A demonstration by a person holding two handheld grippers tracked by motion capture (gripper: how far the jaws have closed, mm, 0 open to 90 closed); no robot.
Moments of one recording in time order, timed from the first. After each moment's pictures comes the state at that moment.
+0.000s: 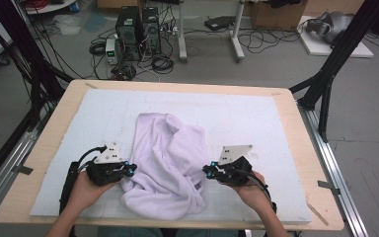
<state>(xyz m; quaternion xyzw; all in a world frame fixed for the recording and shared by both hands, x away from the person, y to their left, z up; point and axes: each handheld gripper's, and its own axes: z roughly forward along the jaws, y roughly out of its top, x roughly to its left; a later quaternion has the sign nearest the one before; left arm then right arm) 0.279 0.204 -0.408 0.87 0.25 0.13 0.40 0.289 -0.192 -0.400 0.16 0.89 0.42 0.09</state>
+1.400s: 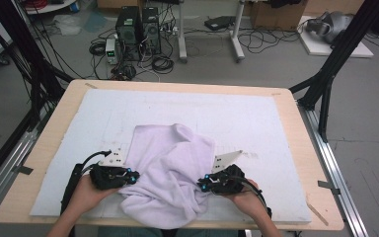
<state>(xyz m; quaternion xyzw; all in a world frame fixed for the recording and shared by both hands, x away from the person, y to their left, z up) 0.275 0.198 -0.419 0.88 0.24 0.08 0.39 0.283 -0.179 -0.425 0.15 0.90 0.40 0.01</state>
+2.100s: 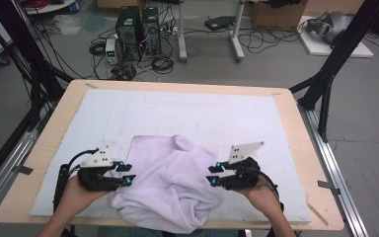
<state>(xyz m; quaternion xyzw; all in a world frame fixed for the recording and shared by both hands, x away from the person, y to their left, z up) 0.267 0.211 -0.391 0.86 0.24 0.10 0.44 0.286 -0.208 -0.386 0.18 0.88 0.45 0.03</state>
